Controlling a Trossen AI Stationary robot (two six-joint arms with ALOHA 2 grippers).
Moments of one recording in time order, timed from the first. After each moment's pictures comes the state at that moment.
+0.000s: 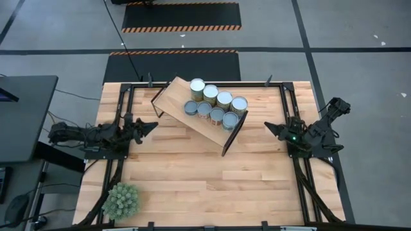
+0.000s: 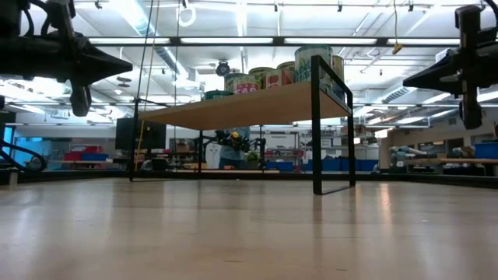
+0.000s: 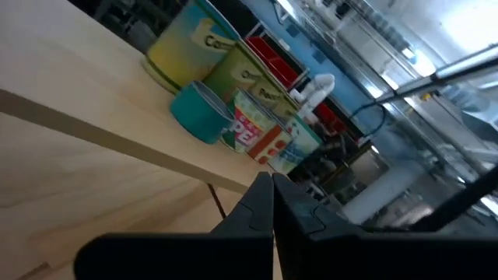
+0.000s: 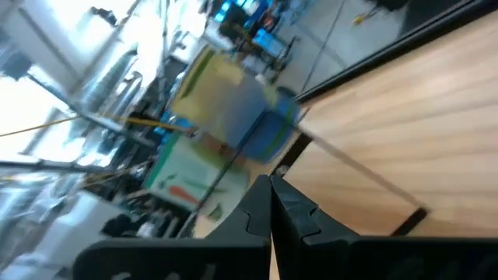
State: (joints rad) left arm -0.17 0.01 0.01 0.07 -0.55 -0.78; right arm 0.70 0.04 0.04 -0.10 1.27 1.09
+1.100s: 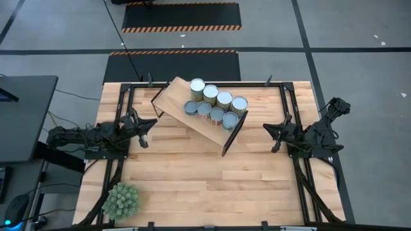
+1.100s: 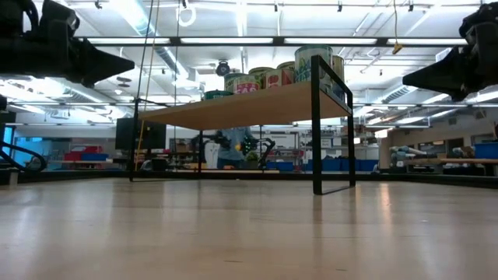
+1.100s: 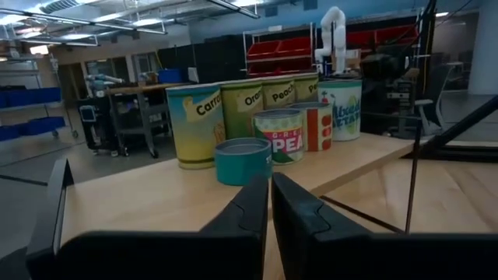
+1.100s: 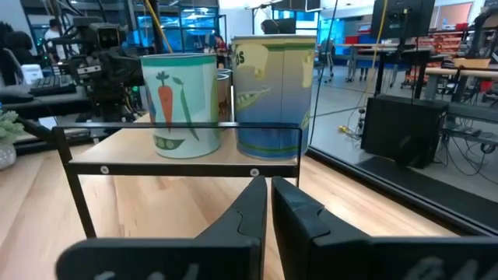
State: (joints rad) left arm -0.06 0.01 0.01 0.13 -0.48 0.11; right arm 0.70 0.04 0.01 0.01 1.21 0.05
